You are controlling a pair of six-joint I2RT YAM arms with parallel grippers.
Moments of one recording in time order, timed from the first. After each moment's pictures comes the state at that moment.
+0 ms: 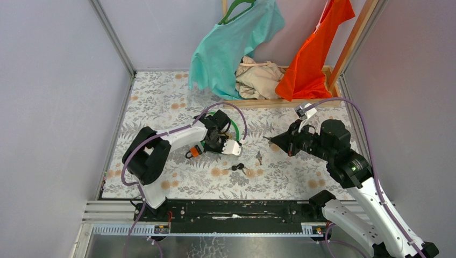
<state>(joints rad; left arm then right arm) -0.65 1.77 1.12 -0.73 0.23 1.16 0.51 0.68 0.89 -0.53 -0.38 0.25</state>
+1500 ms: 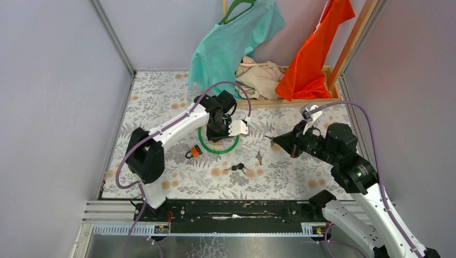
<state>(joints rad) -0.66 1.79 1.53 -1.13 0.18 0.88 0.51 0.64 0.90 -0.53 -0.37 0.25</state>
